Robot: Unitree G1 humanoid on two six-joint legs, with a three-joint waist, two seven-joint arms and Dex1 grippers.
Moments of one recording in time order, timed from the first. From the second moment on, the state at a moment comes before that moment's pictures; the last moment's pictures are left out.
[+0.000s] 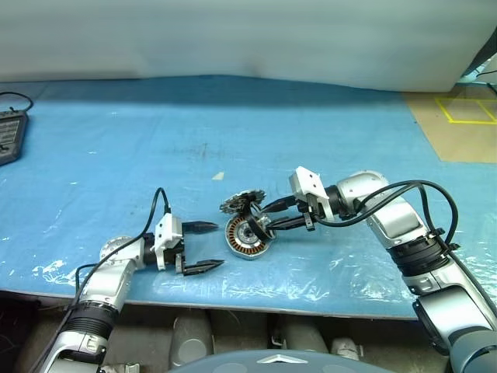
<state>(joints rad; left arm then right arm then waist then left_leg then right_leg) -0.14 0.45 -0.08 0.29 -0.35 -0.19 -1.35 -0.56 -0.62 0.32 0.01 0.25 0.37 1.36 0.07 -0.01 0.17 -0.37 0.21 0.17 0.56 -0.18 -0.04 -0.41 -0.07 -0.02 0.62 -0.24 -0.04</state>
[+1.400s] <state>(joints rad) -0.14 0.45 -0.08 0.28 -0.35 -0.18 -1.34 -0.62 -0.59 0.36 0.00 0.27 0.34 1.41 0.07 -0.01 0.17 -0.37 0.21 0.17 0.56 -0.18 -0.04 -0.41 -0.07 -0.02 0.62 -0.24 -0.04</state>
